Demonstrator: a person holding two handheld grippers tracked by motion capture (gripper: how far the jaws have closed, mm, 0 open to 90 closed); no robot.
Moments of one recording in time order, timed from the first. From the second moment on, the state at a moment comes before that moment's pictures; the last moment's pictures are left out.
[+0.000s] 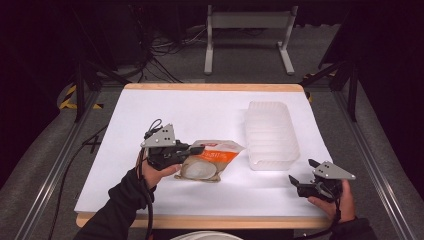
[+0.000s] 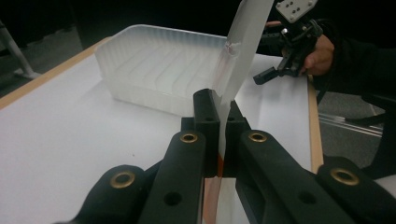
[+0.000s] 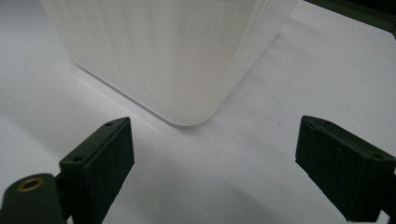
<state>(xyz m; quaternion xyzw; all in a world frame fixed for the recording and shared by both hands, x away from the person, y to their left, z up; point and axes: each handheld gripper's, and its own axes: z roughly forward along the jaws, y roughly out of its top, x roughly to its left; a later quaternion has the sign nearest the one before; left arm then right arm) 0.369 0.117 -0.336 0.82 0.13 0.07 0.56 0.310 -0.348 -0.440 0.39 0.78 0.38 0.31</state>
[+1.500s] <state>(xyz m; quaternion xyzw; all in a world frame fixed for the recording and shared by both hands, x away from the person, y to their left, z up) 0.438 -0.016 -0.271 0.79 0.07 0.07 0.61 0.312 -0.350 -0.442 0.40 0.78 0.38 0.30</state>
